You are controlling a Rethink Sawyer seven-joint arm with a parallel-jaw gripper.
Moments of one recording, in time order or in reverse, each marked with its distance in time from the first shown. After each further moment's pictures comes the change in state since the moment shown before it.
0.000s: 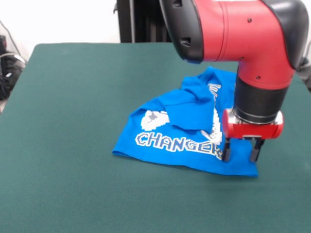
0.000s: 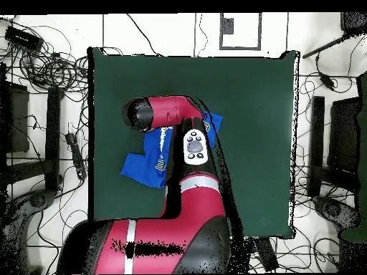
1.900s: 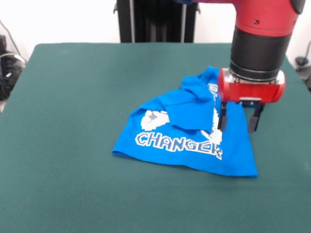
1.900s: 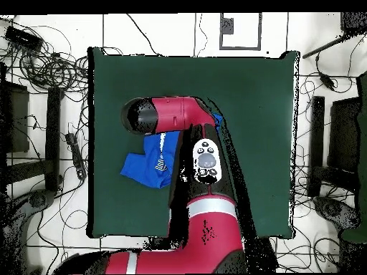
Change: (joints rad) arm -0.031 -0.197 0.000 0.162 0.003 0.000 0.000
